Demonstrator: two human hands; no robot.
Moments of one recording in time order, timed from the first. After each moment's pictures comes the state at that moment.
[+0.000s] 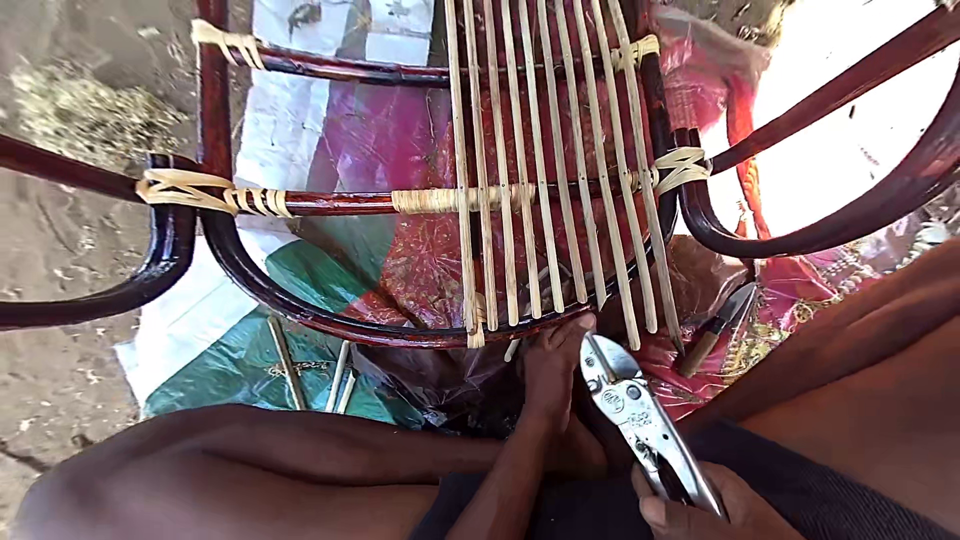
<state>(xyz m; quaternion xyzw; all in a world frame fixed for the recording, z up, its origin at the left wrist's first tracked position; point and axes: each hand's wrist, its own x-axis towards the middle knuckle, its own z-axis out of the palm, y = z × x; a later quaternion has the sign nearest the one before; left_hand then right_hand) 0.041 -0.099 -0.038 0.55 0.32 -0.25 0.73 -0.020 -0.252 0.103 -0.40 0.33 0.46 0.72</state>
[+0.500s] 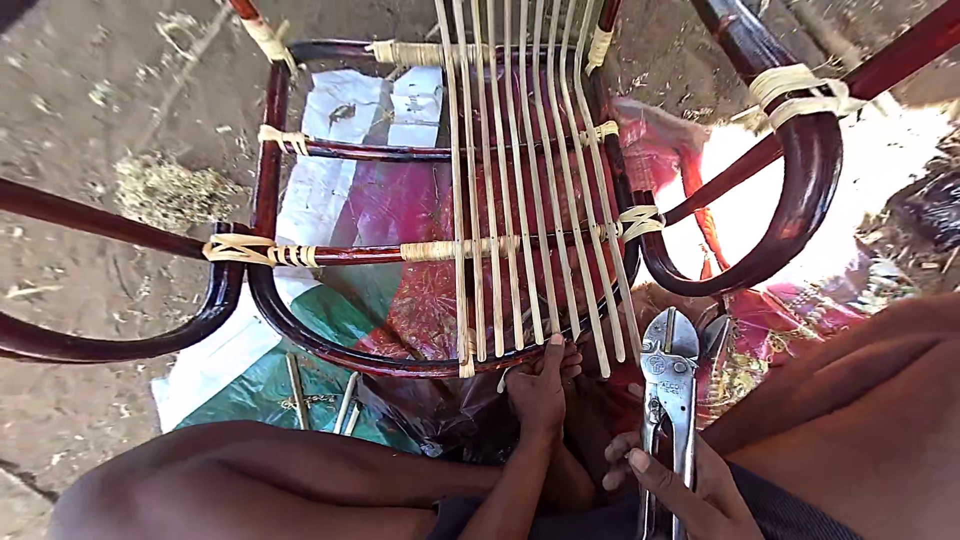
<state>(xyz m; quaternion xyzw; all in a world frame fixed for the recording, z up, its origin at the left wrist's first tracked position) 0.043 -0.122 -0.046 0.57 0.37 -0.12 0.72 -0.037 -0.255 0.060 -0.56 0.26 0.21 0.76</state>
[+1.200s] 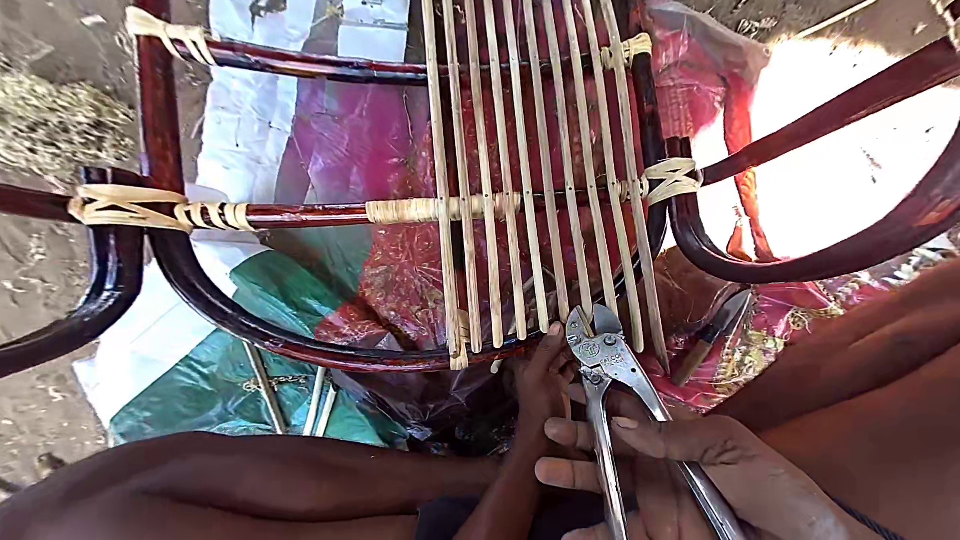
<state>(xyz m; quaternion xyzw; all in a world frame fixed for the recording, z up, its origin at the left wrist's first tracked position) 0.046 -0.114 -0.033 0.41 0.42 -0.19 0.79 0.049 -0.252 0.079 -0.09 0.44 0.44 0.78</state>
